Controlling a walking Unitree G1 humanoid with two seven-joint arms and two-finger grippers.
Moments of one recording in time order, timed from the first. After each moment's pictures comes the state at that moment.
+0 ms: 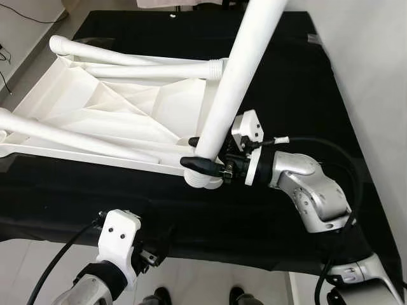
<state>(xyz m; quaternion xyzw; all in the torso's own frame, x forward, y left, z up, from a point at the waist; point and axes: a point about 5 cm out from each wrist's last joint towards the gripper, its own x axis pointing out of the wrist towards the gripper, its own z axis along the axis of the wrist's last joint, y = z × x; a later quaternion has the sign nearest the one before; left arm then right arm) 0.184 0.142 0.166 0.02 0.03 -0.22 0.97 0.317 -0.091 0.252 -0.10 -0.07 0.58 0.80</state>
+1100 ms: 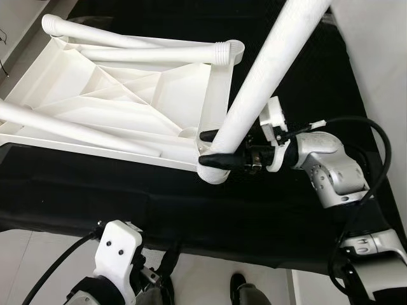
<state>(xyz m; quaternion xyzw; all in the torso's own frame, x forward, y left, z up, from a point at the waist) 0.154 0.135 0.180 0.02 0.03 -0.26 0.96 0.324 -0.120 0.282 -0.16 -0.11 0.68 0.71</state>
